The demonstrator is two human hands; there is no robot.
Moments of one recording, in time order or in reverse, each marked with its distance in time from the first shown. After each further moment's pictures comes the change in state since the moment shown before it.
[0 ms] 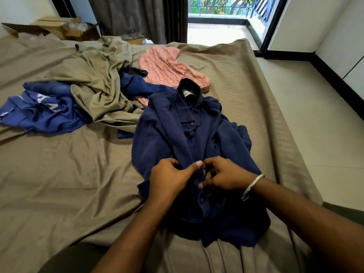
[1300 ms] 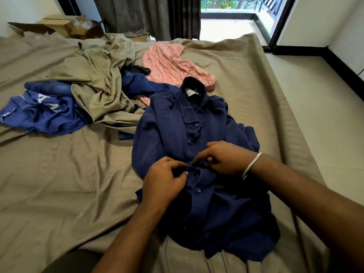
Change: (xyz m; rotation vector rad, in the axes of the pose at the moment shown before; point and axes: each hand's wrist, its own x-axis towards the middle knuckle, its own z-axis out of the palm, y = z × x) left_hand 0.025 -0.034 0.003 0.129 0.056 0.287; right_hand 0.051 0.000 -0.039 -0.687 0.004 -0.364
